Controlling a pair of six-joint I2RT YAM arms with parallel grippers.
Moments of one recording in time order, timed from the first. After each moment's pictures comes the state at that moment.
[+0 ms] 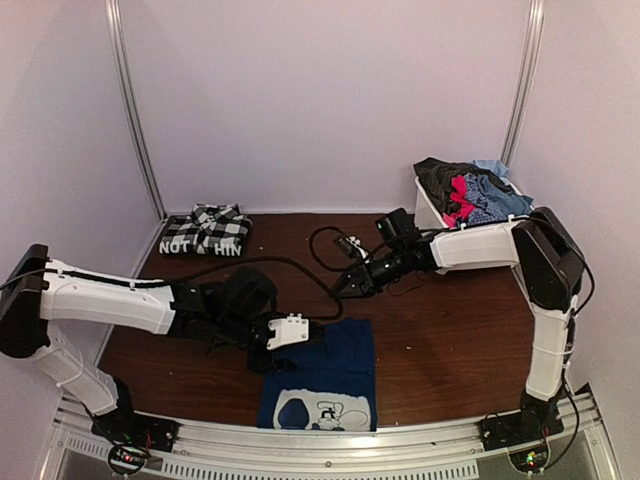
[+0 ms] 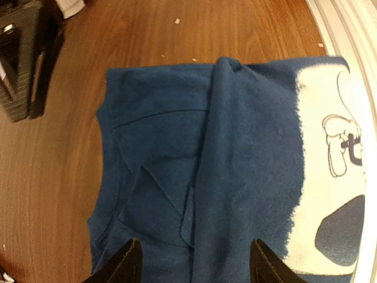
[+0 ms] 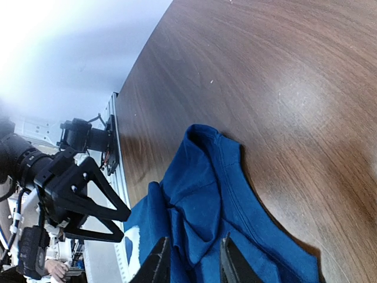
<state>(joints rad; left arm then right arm) -1.05 1.45 0.84 -0.26 0.13 0.49 0.61 1.96 1.30 -0.18 -0.89 0.30</state>
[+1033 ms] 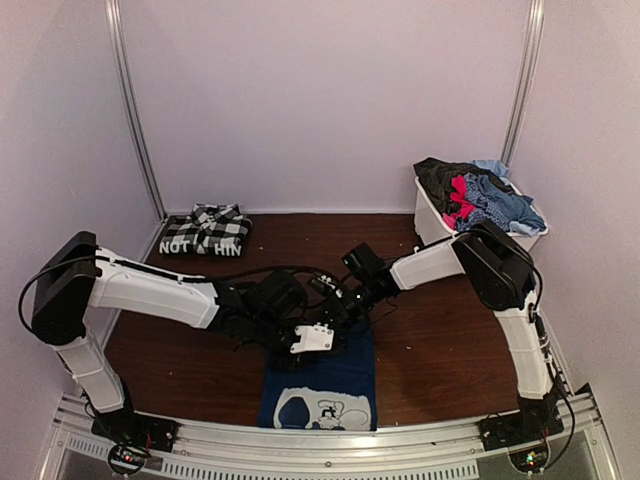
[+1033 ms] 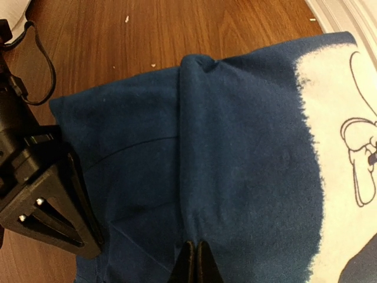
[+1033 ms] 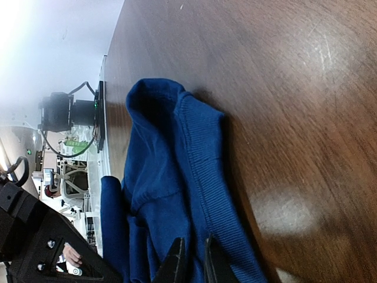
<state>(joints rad) -1.05 1.73 0.99 -0.26 0.22 0.66 0.71 2.29 1.45 -0.17 -0.99 0.32</state>
